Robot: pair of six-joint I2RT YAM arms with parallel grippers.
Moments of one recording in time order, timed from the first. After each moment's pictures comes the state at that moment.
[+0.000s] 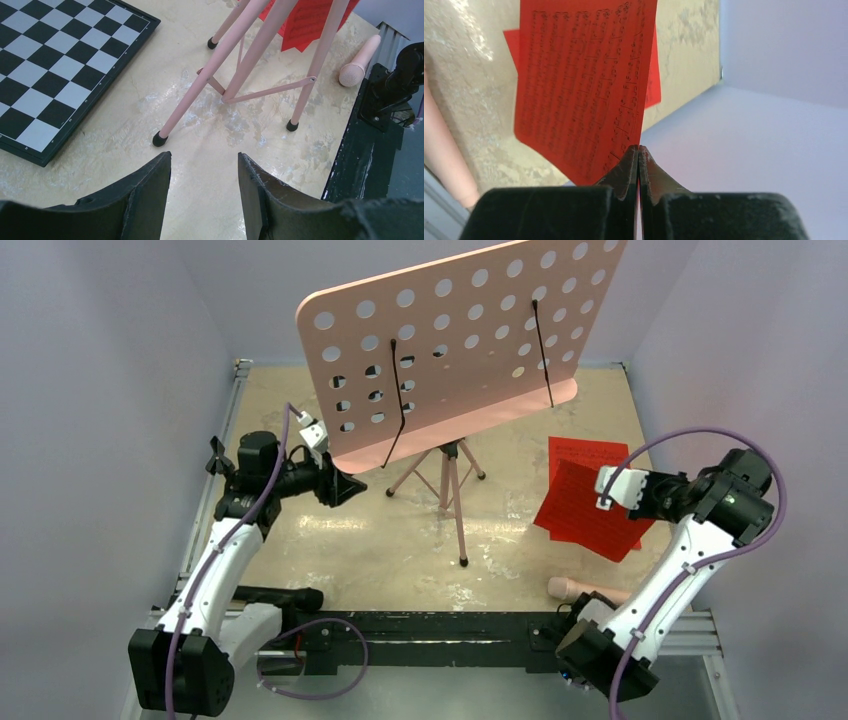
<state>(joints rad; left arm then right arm) -0.09 0.98 0.73 -0.22 0.88 0.12 -0.69 0.97 1.37 -1.53 -0.73 -2.03</state>
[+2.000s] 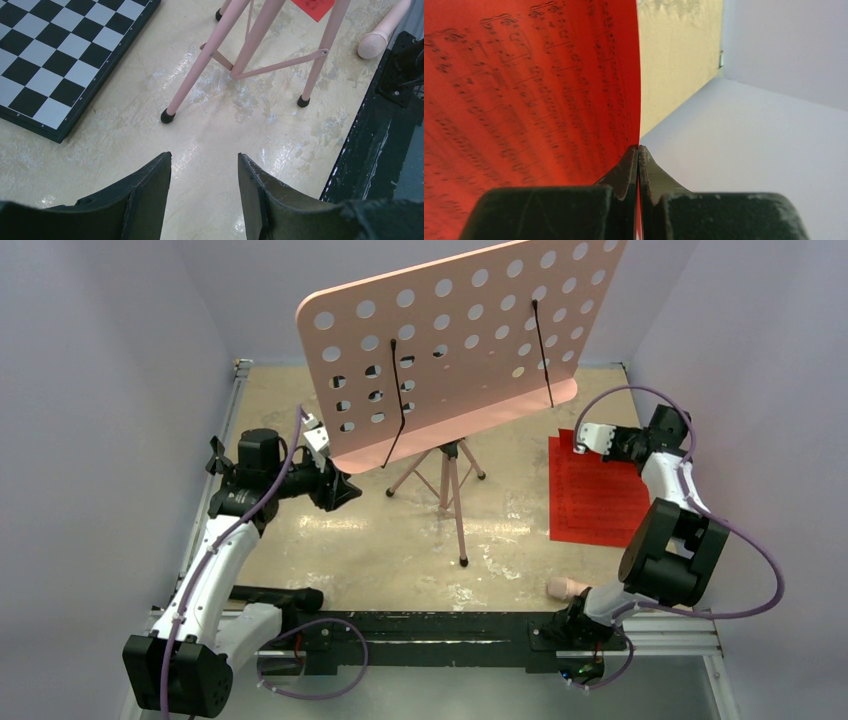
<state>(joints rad) -0.11 0.97 0.83 -0.46 0.81 0.28 -0.41 1.52 1.05 -0.32 -0.44 -1.70</state>
